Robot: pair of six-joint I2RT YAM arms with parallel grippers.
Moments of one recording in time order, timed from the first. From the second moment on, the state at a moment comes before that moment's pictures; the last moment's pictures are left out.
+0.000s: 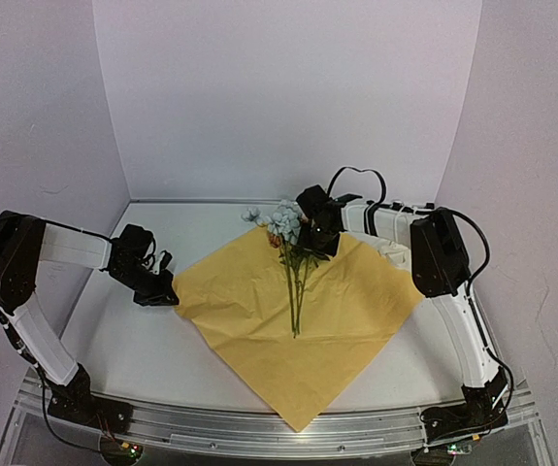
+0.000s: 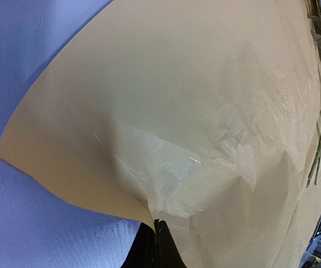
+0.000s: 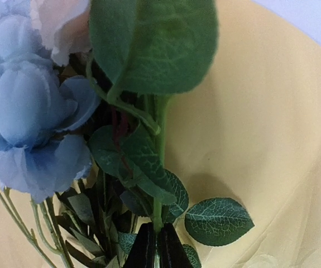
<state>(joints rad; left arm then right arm) -0.29 1.66 0.83 -0.34 0.39 -0.34 0.63 2.45 2.09 -0.69 0.19 0.76</state>
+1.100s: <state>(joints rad) -0.35 1.34 0.75 -0.34 0.25 -0.51 0.84 1.49 1.18 -0.67 -0.17 0.16</state>
